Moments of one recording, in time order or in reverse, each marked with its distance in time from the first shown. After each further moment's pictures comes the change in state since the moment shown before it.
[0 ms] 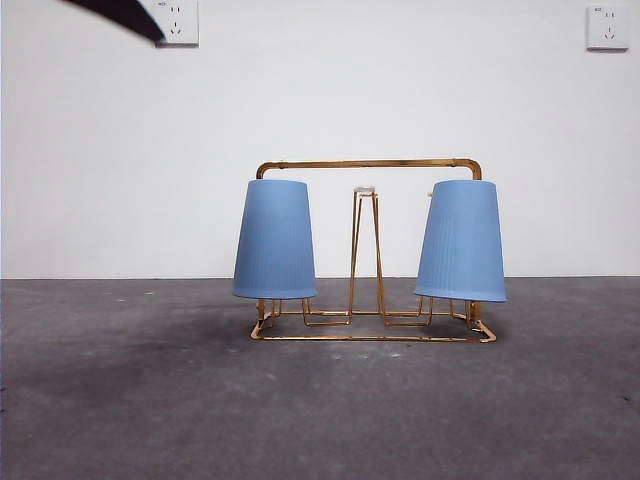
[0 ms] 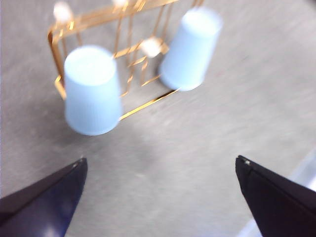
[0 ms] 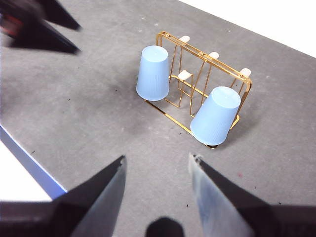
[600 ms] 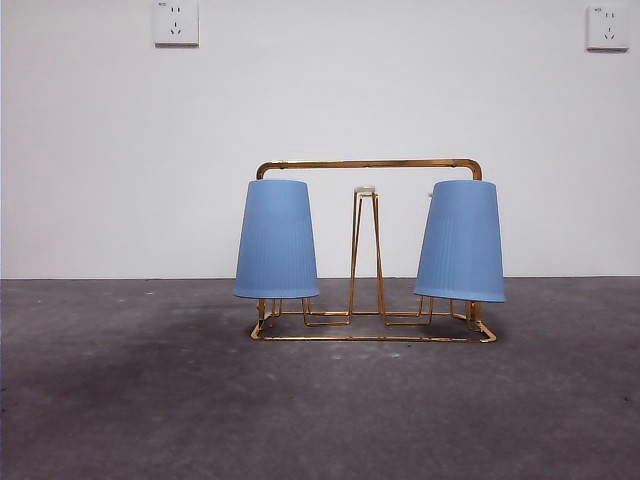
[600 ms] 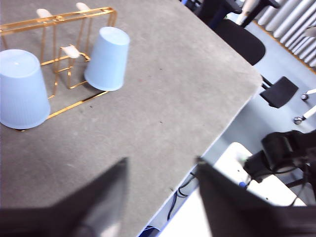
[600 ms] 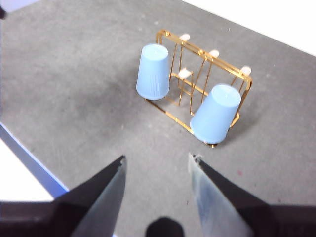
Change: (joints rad) left arm -0.072 -0.249 0.000 -0.109 0.169 -0.091; right arm 0.000 0.000 0.000 -0.016 0.000 0.000
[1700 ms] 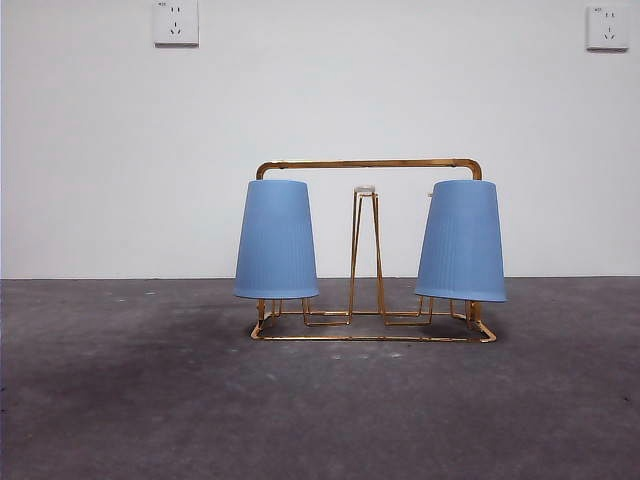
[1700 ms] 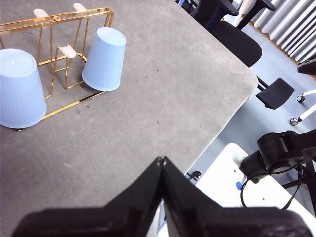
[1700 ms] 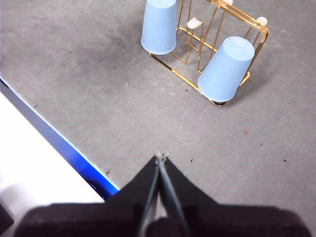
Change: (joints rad) left arm -0.002 -0.007 0.000 -0.001 0.004 -0.008; right arm 0.000 0.000 0.000 -0.149 -0.026 0.013
